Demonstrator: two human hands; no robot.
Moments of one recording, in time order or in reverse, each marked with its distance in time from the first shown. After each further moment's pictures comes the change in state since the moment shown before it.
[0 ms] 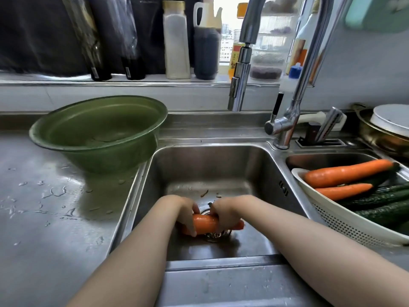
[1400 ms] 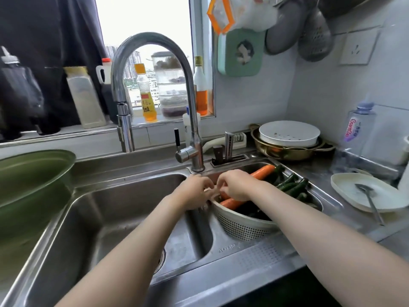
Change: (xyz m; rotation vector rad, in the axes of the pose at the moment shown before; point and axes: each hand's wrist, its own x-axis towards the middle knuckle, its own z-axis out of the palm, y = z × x) left_hand 0.003 0.237 -0.062 0.040 0.733 0.506; right_hand -0.197 0.188 0.015 0.399 0.667 0.359
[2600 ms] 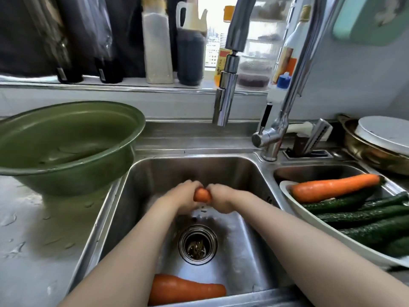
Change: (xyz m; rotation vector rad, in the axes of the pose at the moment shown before) left_hand -0.076 -0.209 0.027 -0.124 -0.161 -0.356; right_hand 0.125 -0.173 0.140 -0.108 -0.368 -0.151
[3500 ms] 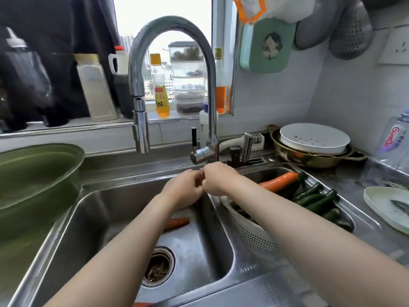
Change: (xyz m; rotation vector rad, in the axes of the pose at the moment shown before) left_hand 0.013 0.164 -0.034 -0.041 0.263 0.270; right_hand -0.123 0.081 -0.101 0.023 0.386 0.164
